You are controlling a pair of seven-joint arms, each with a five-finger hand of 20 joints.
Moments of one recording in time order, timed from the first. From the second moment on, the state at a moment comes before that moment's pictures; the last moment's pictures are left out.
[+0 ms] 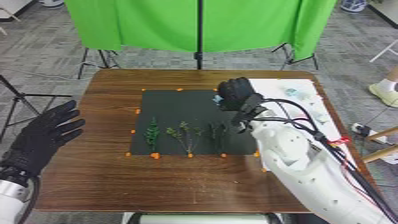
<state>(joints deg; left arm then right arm) 132.9 -60.9 -118.8 -125.7 42.4 -5.2 -5.3 -70.9 -58.4 50.8 -96.8 -147.3 6.0 5.6</state>
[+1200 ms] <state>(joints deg) 129.0 -57.7 -114.8 -124.3 41.9 -4.1 -6.4 -64.1 -83.4 37.6 -83.1 -164.7 -3.7 -1.8</state>
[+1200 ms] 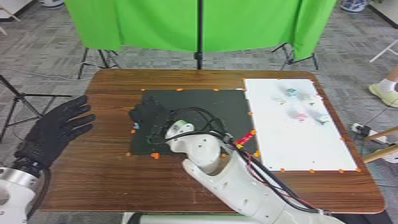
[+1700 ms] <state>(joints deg) 128.7 -57.7 -114.7 -124.1 41.9 -4.2 -6.5 -64.6 -84.3 38.9 -80.1 -167.3 -4.9 -1.1</state>
